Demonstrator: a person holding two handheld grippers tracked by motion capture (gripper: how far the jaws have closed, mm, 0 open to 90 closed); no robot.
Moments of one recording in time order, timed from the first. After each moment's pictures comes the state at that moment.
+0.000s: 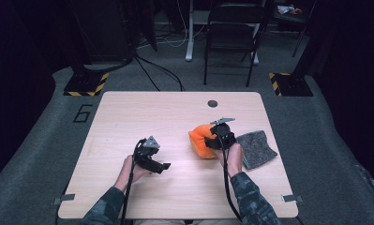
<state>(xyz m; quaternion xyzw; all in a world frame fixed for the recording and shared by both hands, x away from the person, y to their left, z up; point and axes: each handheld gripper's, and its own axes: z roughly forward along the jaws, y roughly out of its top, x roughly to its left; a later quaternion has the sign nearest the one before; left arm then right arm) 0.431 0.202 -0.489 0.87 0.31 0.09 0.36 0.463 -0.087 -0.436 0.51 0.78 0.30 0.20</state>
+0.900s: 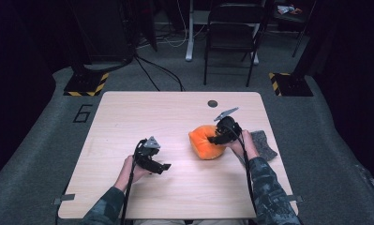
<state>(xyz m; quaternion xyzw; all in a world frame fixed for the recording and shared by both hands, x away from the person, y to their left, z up) 0.431 0.201 -0.491 0.88 0.31 0.08 0.36 0.503 -0.121 -0.437 0.34 0.88 0.30 0.12</state>
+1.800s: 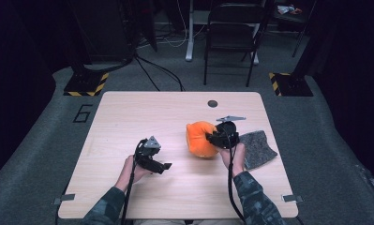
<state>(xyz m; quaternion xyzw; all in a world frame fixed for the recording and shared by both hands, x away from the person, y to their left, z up) 0.430 0.198 -0.489 0.87 0.31 0.09 0.37 0.454 -0.101 -0.420 0.51 0.76 0.39 0.15</state>
